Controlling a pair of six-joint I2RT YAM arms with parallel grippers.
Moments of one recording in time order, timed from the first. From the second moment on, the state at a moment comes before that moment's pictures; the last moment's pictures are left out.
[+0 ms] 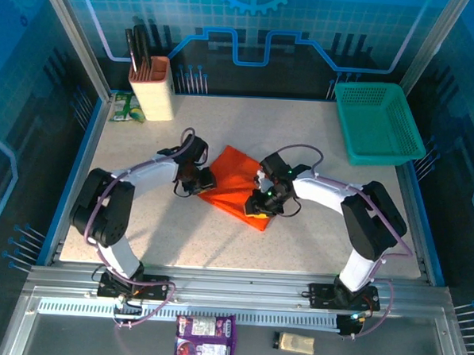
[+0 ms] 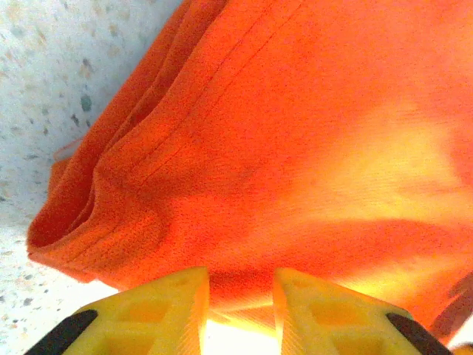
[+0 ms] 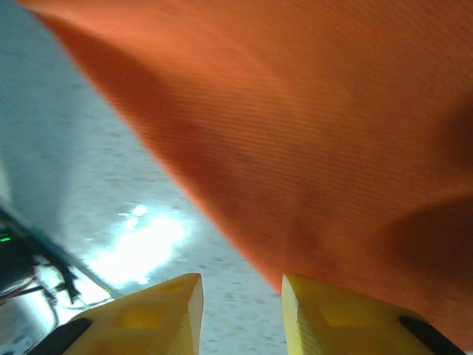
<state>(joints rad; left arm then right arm) -0.36 1.68 1.05 -0.55 0.24 -0.70 0.61 1.74 1.04 -0.62 -0.48 0.57</state>
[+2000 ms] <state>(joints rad) -0.64 1.63 1.06 -0.65 0.25 -0.73 0.53 1.61 0.98 -0.74 -0.34 0.53</state>
